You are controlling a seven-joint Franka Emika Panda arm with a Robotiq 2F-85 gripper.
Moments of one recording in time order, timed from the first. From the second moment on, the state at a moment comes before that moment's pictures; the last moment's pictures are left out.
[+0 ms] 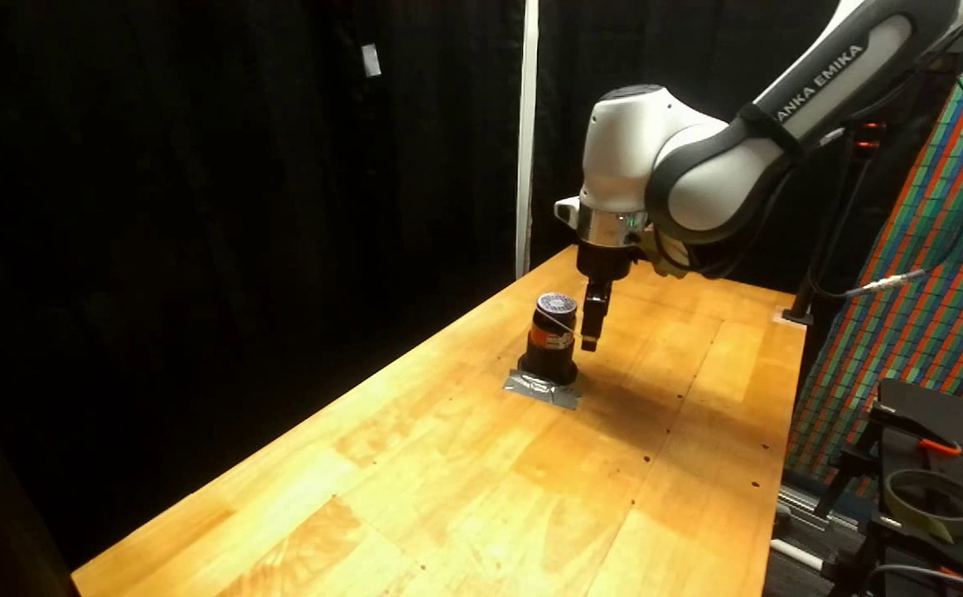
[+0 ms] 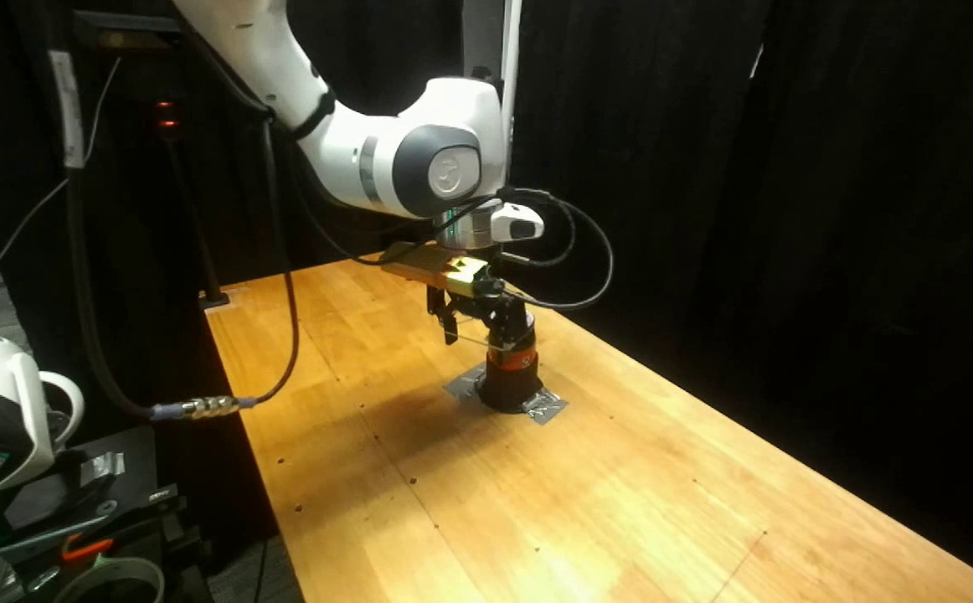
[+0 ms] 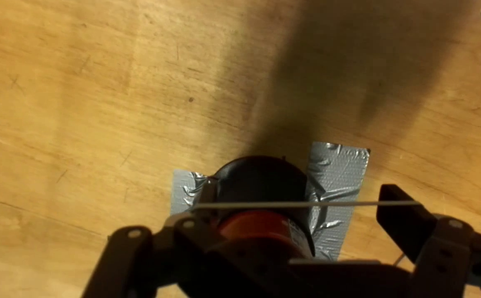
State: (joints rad) arm 0.14 0.39 0.06 -2.06 -0.21 2.52 -0.04
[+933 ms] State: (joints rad) arm 0.71 0.26 -0.71 -2.36 -1.21 3.25 0.94
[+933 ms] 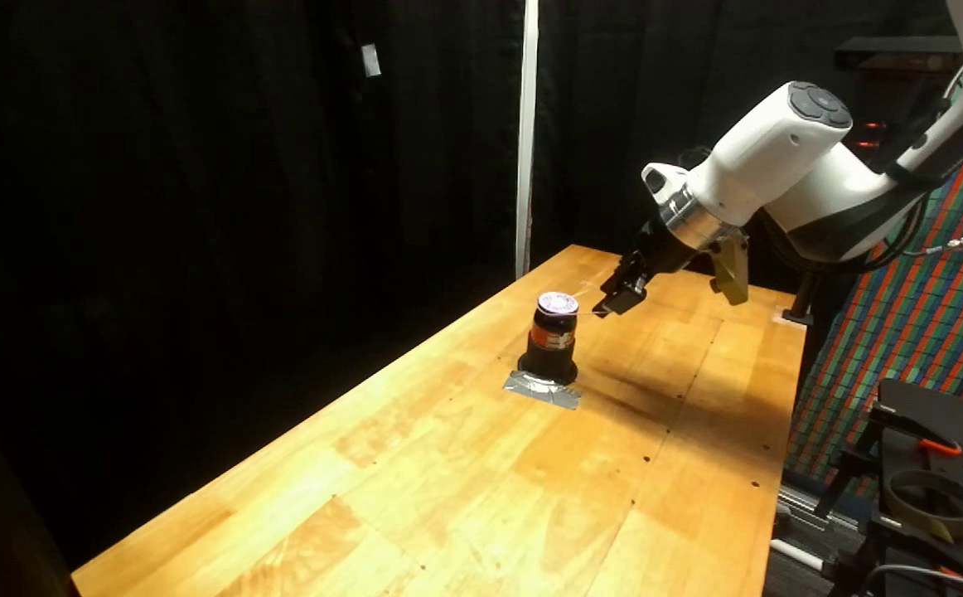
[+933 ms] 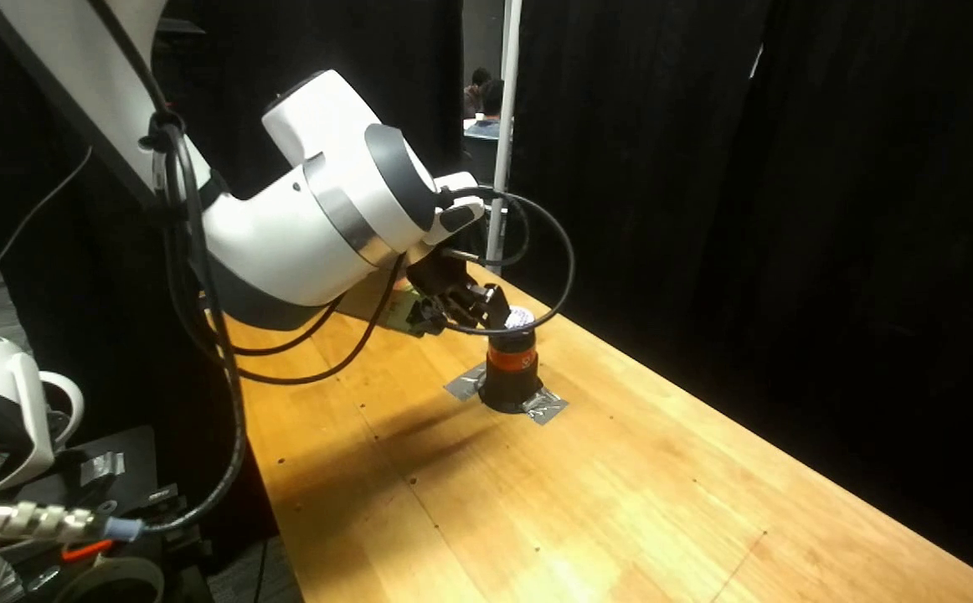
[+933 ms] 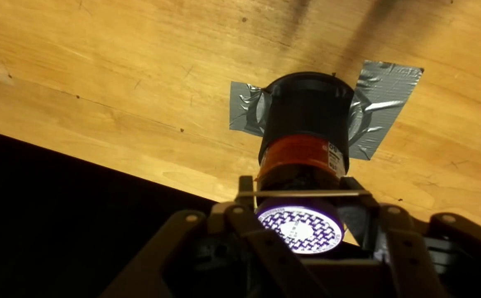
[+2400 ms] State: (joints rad) arm 1.26 0.87 -1.14 -2.60 -0.34 4.04 0.83
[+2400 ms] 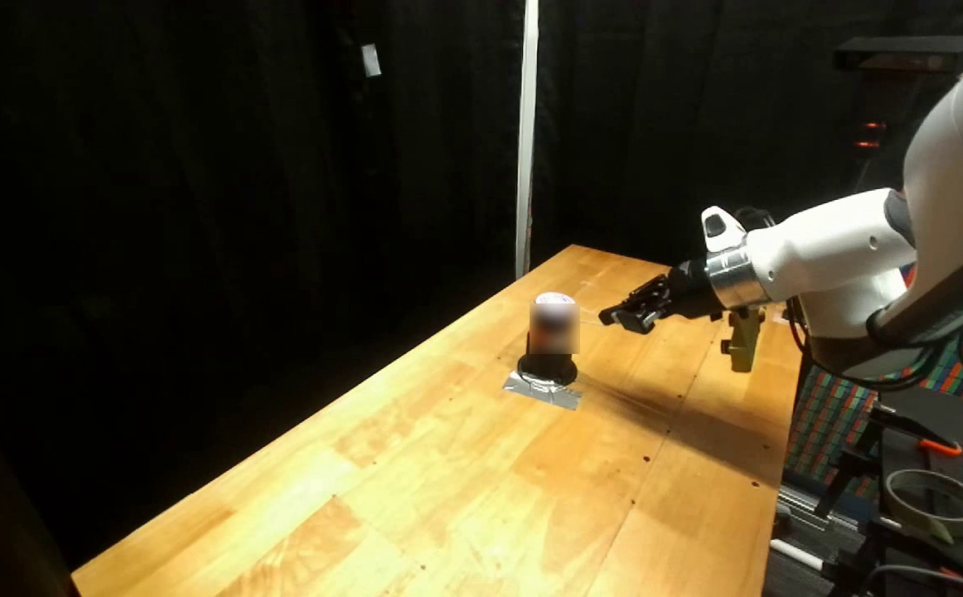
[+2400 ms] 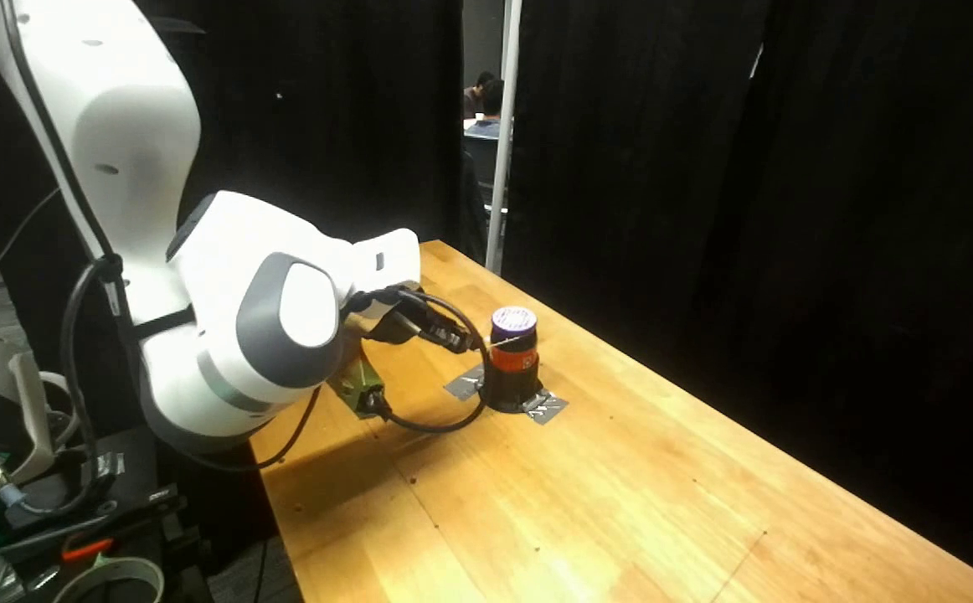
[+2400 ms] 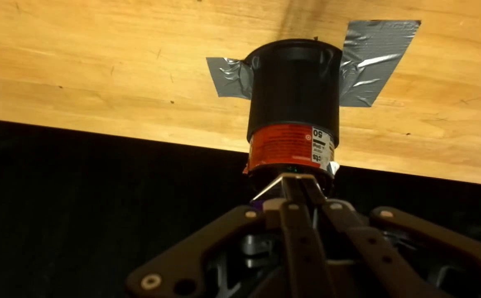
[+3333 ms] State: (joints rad) arm 1.37 0.88 -1.14 -2.72 -0.18 3.95 0.62
